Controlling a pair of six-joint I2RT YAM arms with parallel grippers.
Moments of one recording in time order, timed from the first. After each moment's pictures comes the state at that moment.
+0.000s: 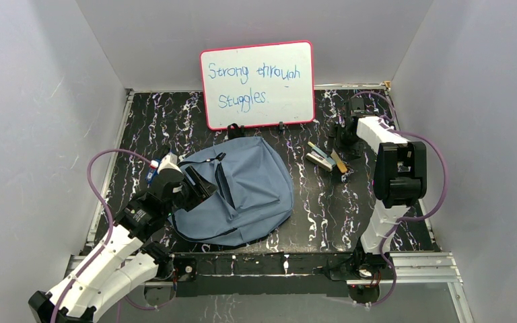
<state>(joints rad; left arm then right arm) -0.60 0.67 0.66 -0.65 -0.12 -1.03 0.07 1.88 1.36 -0.70 -0.02 0.22</state>
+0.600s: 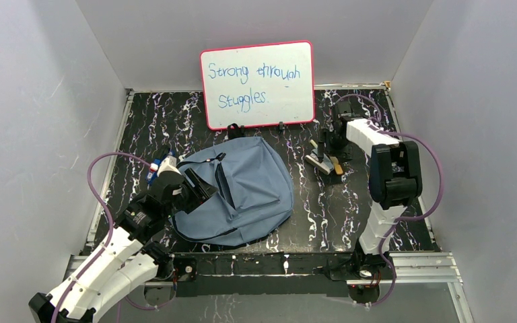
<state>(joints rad) -0.60 0.64 0.63 -0.65 -0.11 -1.06 0.16 1.88 1.33 -0.71 -0.02 0.21</state>
